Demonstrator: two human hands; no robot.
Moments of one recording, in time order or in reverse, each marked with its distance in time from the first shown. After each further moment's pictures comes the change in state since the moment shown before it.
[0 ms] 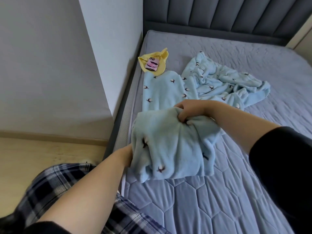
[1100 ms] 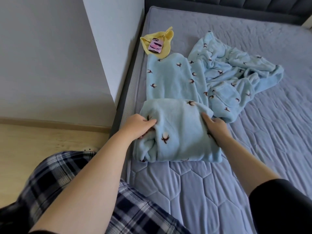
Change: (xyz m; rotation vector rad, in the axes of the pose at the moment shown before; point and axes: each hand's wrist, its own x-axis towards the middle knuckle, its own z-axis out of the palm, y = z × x) left_hand 0.028 0.017 -0.032 0.754 0.150 0.383; right_hand 0.006 0.115 0.102 0.560 0.770 0.441
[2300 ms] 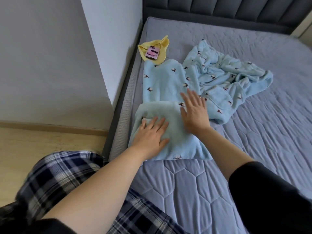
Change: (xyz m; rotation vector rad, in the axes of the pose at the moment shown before) left_hand -0.022 0.000 0.063 0.892 0.070 0.513; right_hand -0.013 -0.046 0.025 -0.627 0.171 -0.814
